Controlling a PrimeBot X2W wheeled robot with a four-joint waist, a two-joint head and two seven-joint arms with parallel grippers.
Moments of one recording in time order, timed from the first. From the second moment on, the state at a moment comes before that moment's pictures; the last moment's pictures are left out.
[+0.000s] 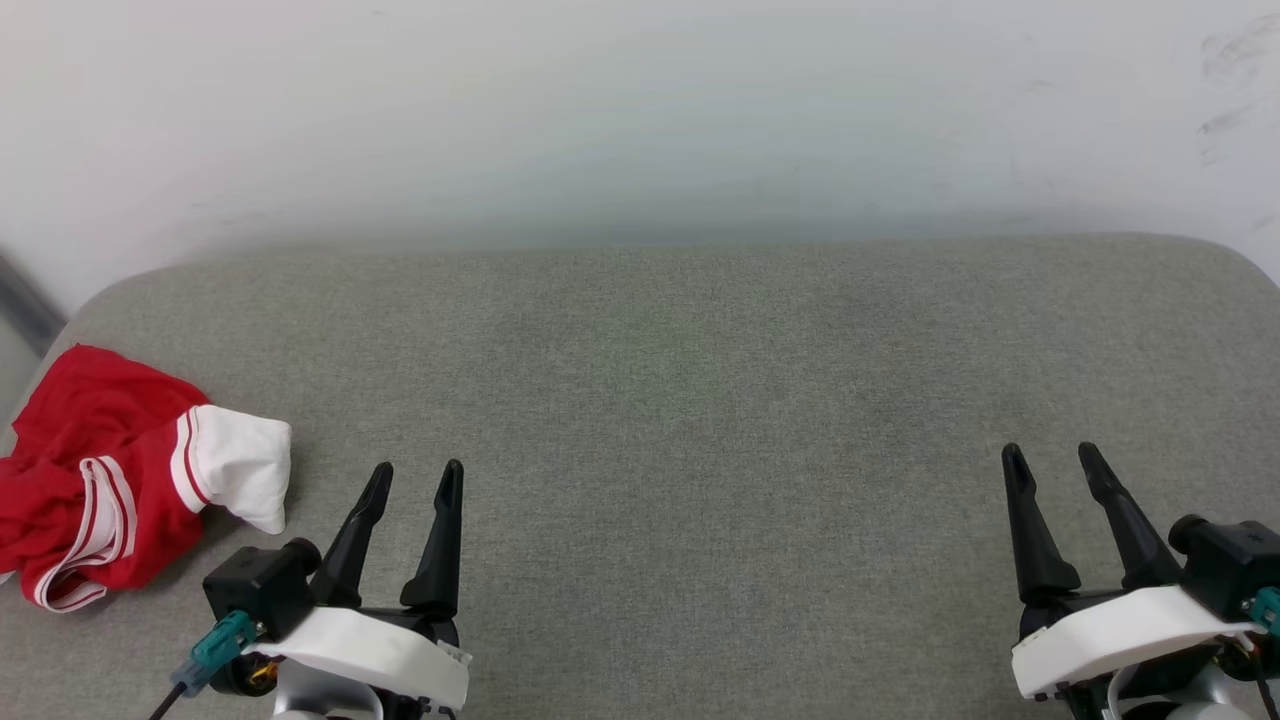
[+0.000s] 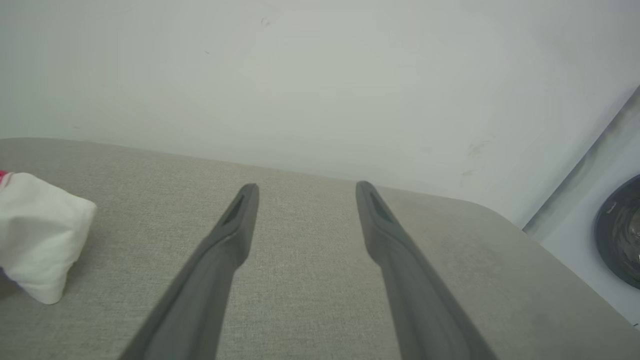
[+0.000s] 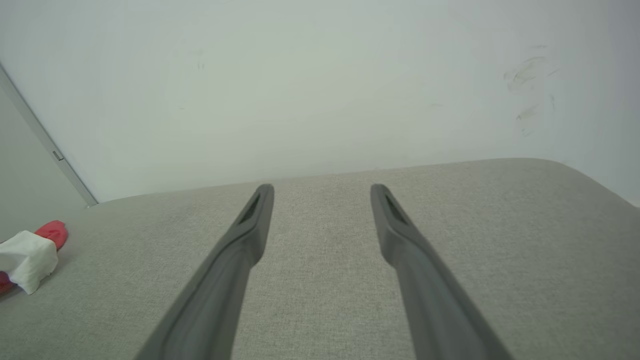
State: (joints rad) left arm -0.03 0.12 -0.10 0.09 -0.46 -0.13 -0.19; right arm 0.01 -0.05 -0.03 -0.01 0.25 0.13 -0.04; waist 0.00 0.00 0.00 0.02
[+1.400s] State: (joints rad) left arm -0.03 0.12 -0.13 0.13 -0.22 -0.13 -0.26; right arm 0.03 -0.05 -0.05 -0.03 0.08 0.13 -0.08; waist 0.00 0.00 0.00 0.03
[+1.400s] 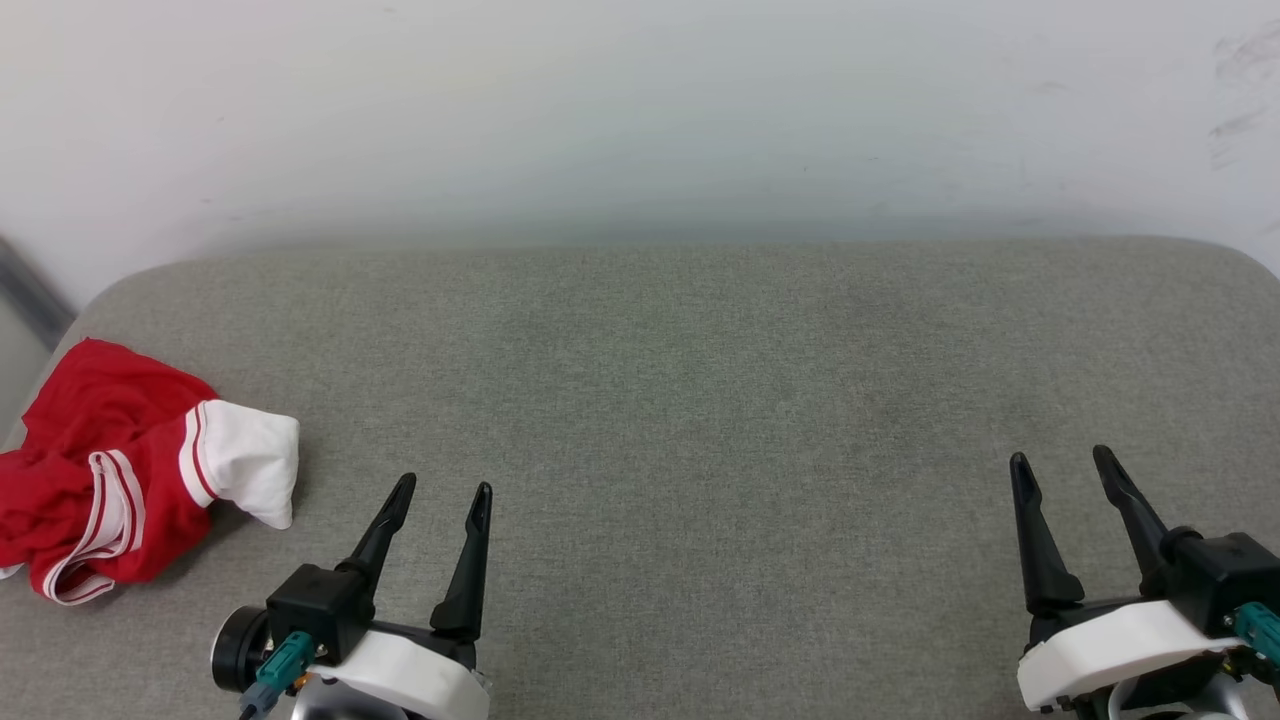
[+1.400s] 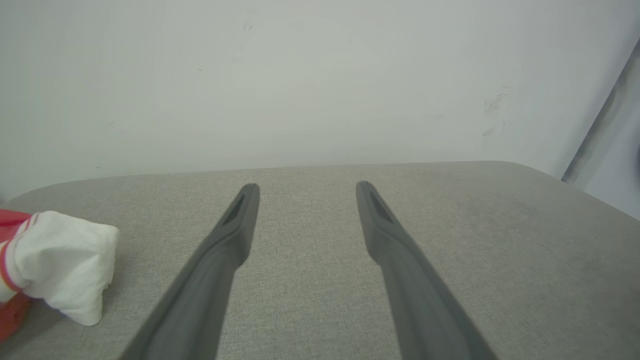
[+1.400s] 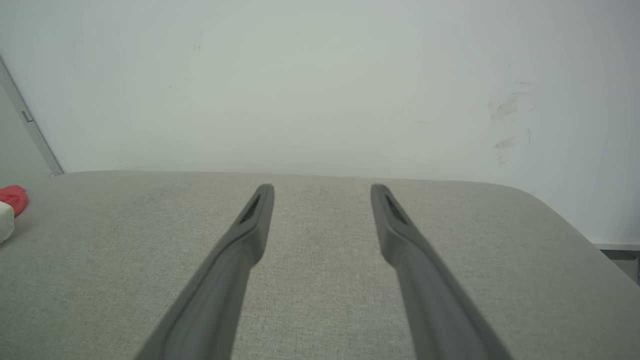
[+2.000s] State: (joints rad) left arm -0.03 0.12 -0.12 0.15 -0.22 -0.13 -0.26; right arm 0.02 -0.05 -0.05 -0.03 0.07 0.13 -0.09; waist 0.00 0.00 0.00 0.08
